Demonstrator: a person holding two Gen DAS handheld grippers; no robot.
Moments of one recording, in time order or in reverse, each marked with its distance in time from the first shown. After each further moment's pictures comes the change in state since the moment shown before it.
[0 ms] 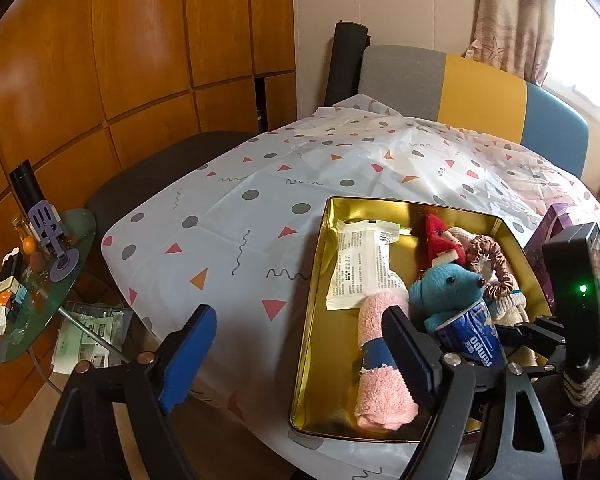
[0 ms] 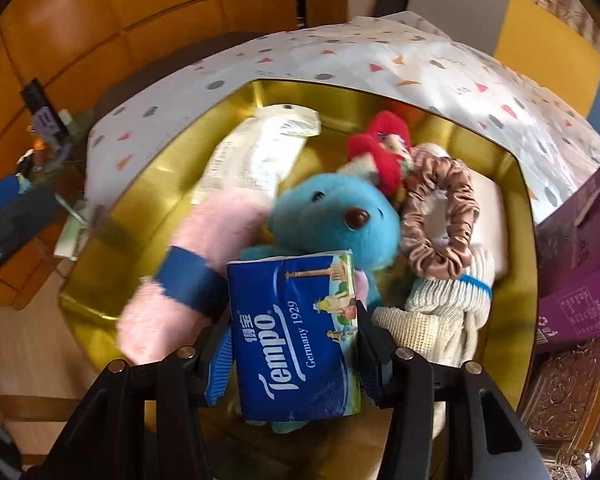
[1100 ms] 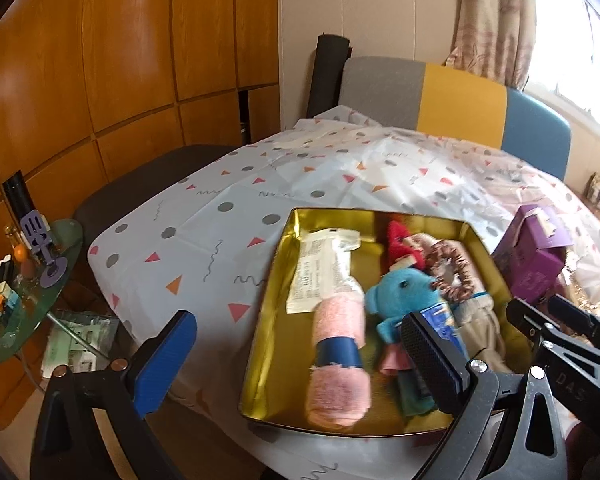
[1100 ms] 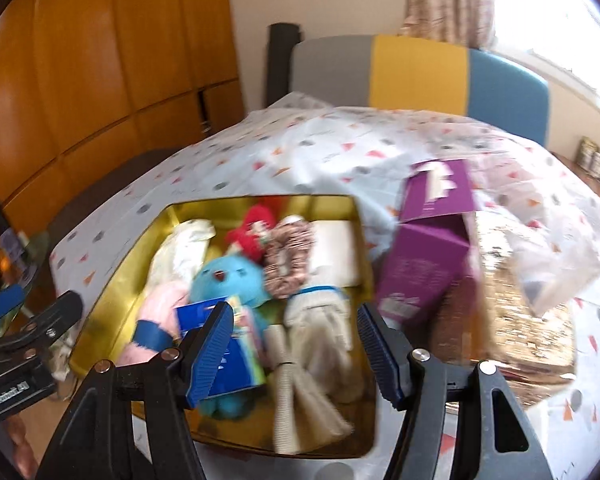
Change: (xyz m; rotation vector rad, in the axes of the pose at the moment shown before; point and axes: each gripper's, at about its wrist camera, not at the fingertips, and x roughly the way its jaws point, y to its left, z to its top) left arm -0.023 -0.030 -0.004 0.006 -0.053 -0.052; right arm -0.100 -0.045 -0.042 0.300 -0.361 -0.218
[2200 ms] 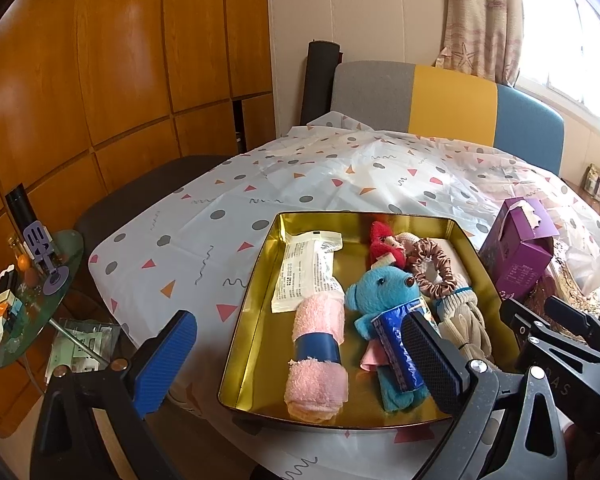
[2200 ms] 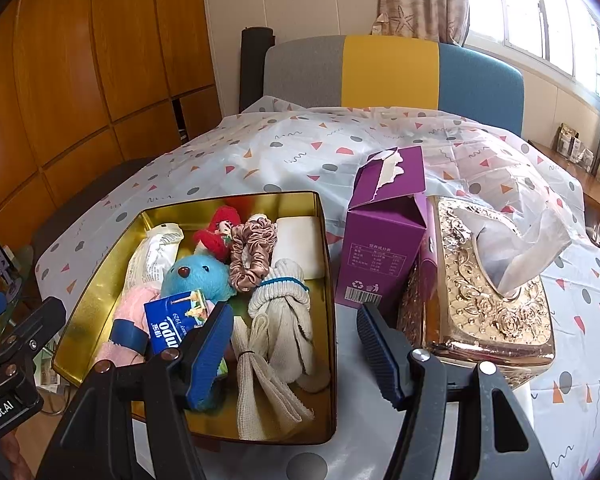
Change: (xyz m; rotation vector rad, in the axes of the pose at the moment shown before) left arm -0.012 -0.024 -0.006 0.036 -0.020 0.014; right arm -0.009 -0.024 -0.008 0.047 -0.003 -0.048
